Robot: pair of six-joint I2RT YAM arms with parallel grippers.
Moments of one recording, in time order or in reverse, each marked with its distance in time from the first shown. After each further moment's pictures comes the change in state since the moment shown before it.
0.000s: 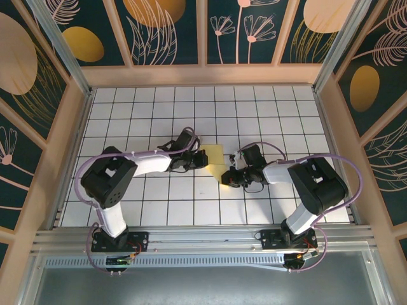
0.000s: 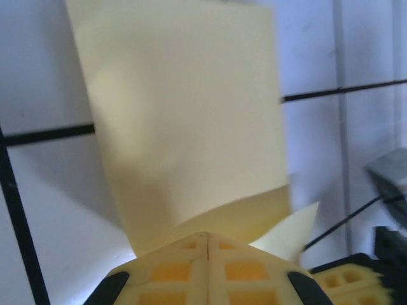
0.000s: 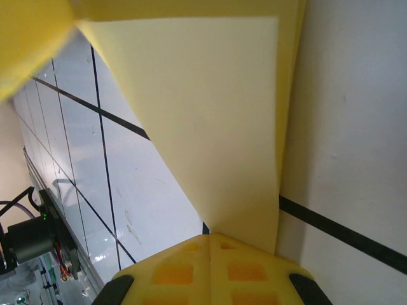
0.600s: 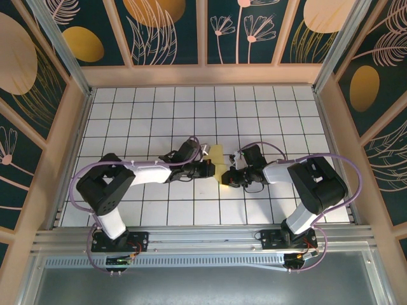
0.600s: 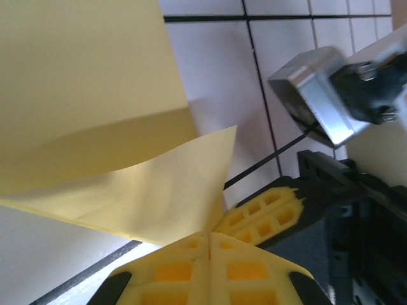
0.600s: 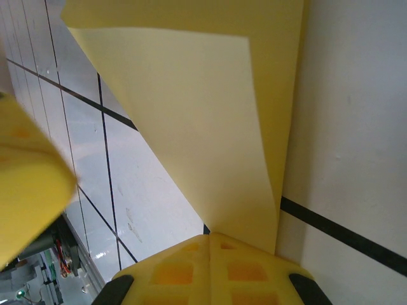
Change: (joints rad) left arm -0.094 -0.031 -0.111 0.168 0.089 -0.027; right arm -0.005 0.006 0.000 0.002 -0.011 -0.018
